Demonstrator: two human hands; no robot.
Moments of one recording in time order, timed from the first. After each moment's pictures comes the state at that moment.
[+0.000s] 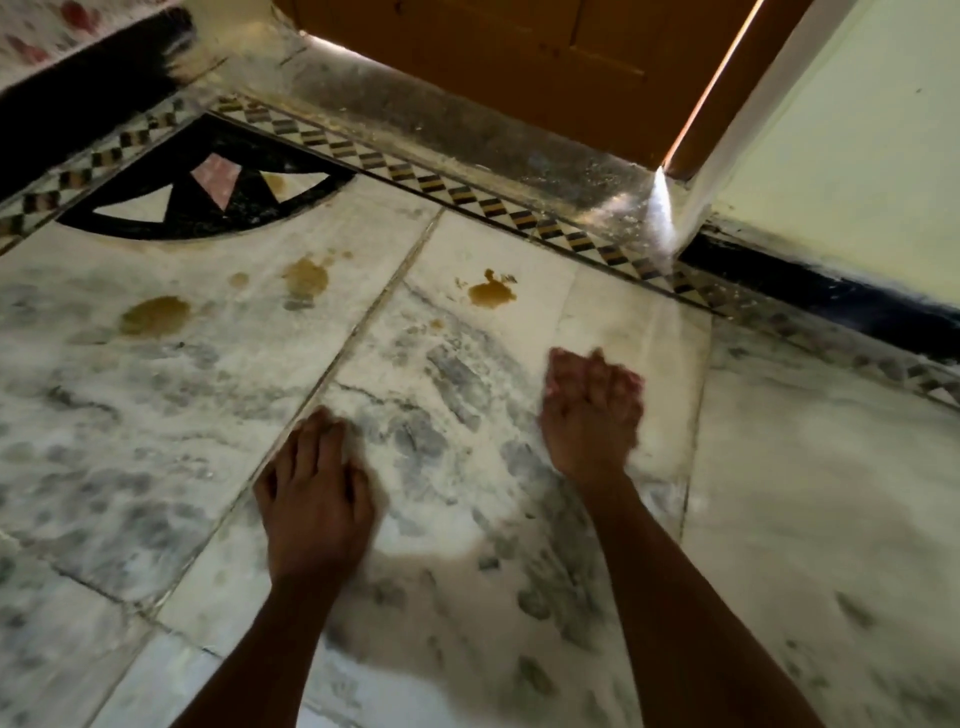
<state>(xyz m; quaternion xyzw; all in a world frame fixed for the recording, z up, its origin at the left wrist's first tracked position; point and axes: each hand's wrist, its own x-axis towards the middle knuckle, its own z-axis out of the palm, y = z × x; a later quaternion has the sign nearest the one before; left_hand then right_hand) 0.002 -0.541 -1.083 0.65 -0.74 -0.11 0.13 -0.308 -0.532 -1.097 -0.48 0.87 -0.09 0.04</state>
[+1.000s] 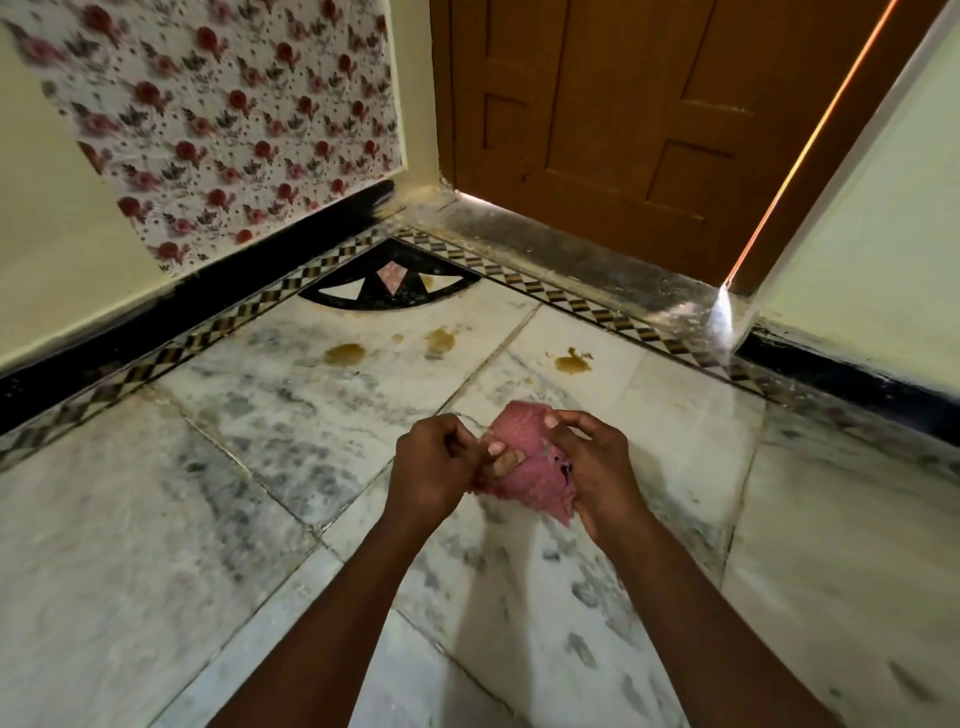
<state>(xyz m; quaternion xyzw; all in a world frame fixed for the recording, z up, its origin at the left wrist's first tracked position) -0.001 -0.496 -0.927 0.60 -0.57 -0.43 0.36 -0.185 -0.474 -0.931 -0.26 0.58 -0.58 0.51</state>
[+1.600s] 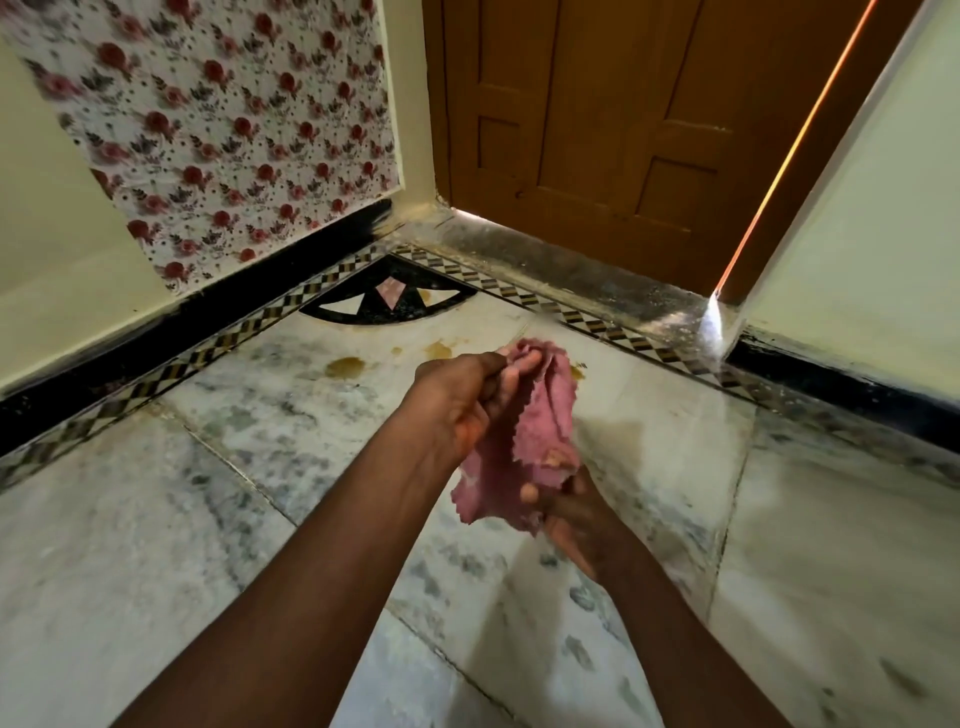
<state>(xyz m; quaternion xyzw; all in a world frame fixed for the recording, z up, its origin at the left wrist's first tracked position) -0.046 -0.519 -0.803 0.48 -0.21 -0.74 0.42 -0.176 -0.433 -0.928 -0.43 0.31 -0.54 0.65</state>
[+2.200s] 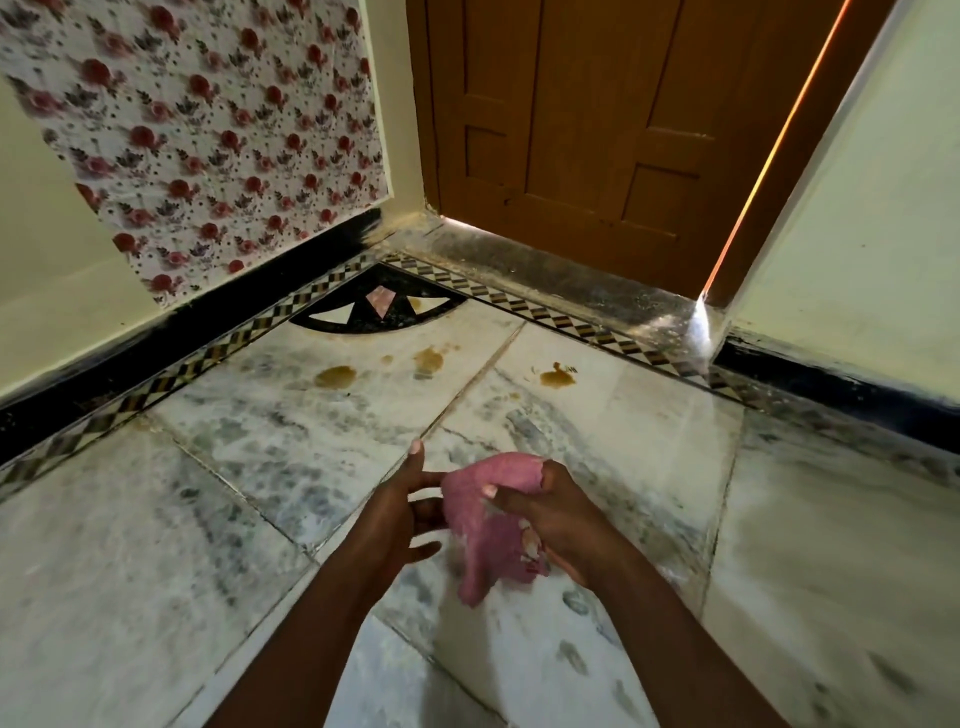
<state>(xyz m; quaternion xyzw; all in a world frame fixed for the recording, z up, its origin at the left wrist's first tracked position) 0.026 -0.468 -0.922 0.59 -0.31 -0.69 0.28 -0.173 -0.438 -0.922 -0.42 0.52 -0.45 0.59</state>
